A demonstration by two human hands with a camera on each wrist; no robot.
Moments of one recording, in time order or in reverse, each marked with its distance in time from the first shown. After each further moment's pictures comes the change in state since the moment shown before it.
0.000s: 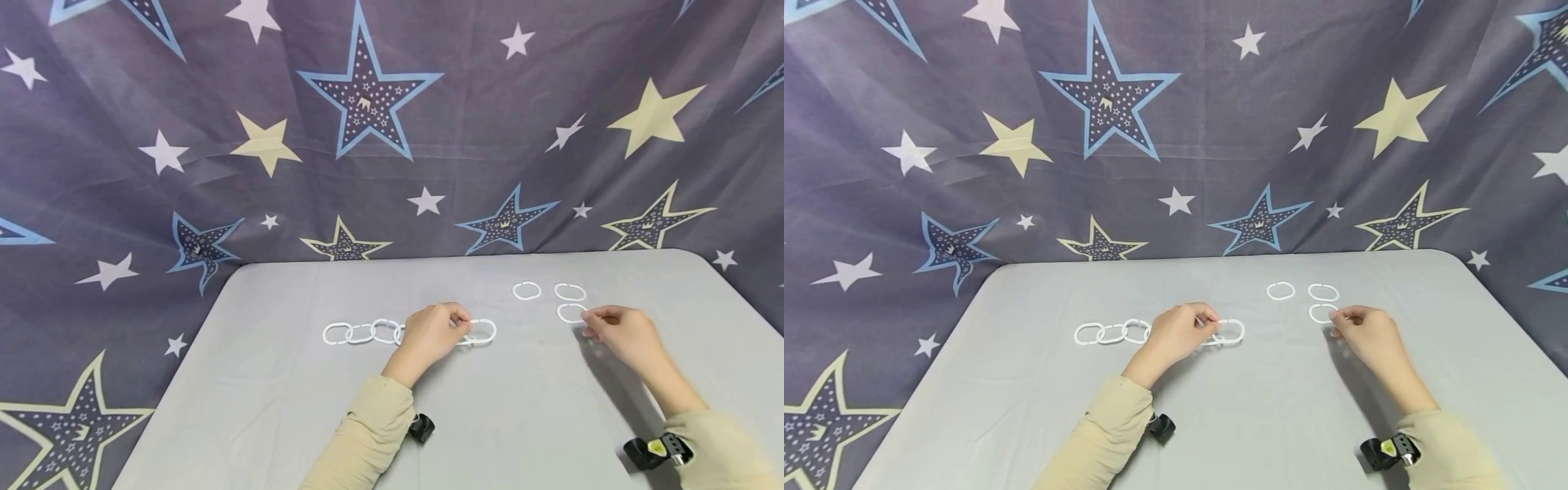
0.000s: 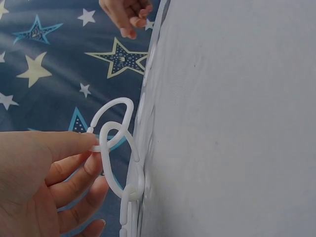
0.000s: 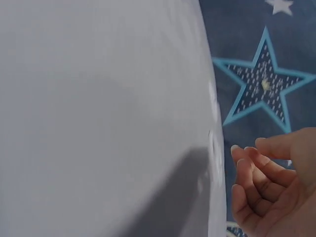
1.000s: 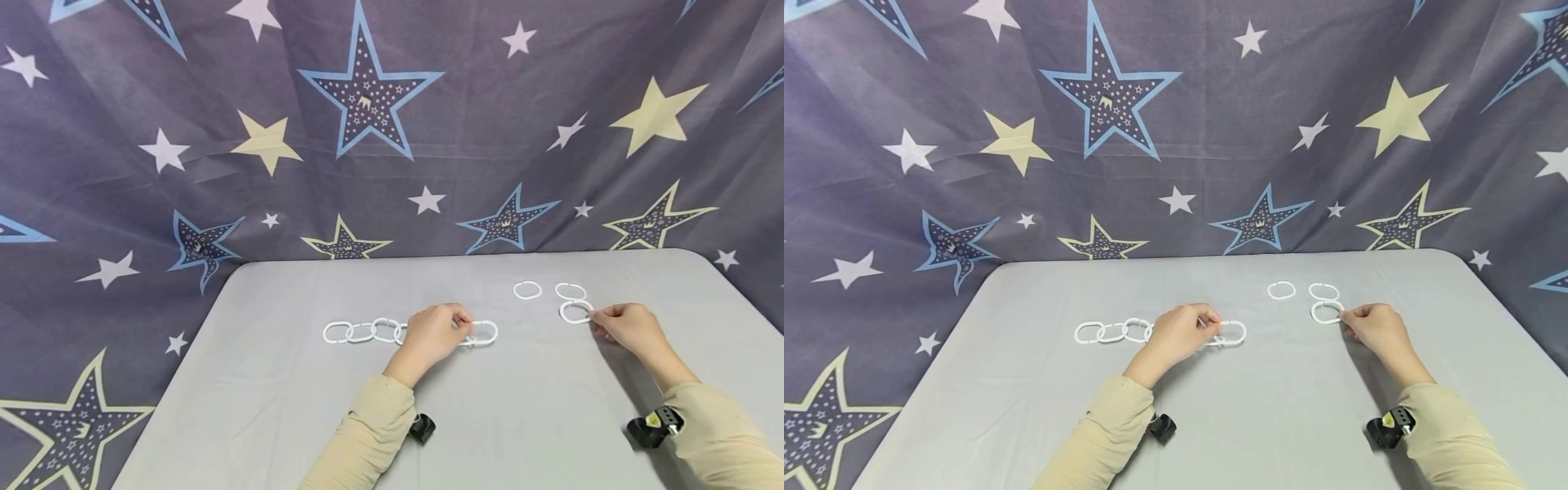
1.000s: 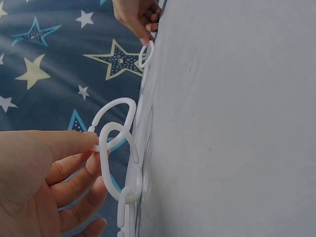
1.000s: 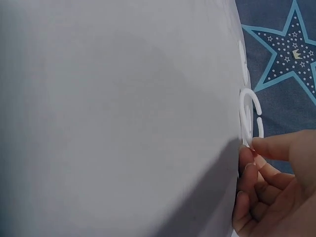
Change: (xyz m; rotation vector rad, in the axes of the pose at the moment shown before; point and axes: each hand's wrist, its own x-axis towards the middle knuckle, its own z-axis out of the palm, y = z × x) left_hand -0.002 0.003 0.001 0.012 -0.016 0.003; right_hand 0.025 0.029 -0.005 -0.051 -0.086 0.117
